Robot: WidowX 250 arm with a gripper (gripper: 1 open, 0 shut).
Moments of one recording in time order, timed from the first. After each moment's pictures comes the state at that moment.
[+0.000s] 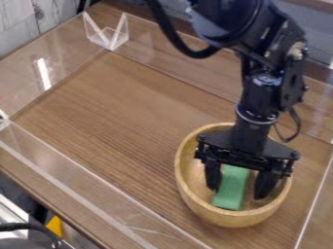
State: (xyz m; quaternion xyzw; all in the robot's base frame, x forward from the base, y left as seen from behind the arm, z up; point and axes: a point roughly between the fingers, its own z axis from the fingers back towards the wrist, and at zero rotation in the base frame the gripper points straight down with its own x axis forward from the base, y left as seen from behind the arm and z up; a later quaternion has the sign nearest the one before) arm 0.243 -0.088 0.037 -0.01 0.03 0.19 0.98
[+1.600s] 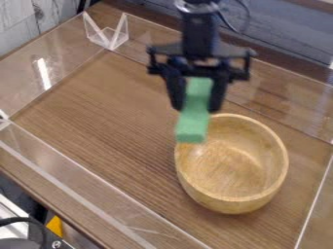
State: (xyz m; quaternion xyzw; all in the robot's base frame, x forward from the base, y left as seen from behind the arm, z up) arm 0.243 -0.020 0.127 -0.05 0.03 0.18 0.98
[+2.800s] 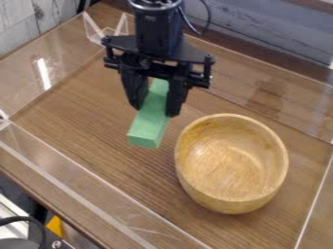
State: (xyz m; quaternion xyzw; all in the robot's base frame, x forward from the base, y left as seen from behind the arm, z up) arm 0.213 -0.013 0.135 0.00 -0.01 0.11 0.99
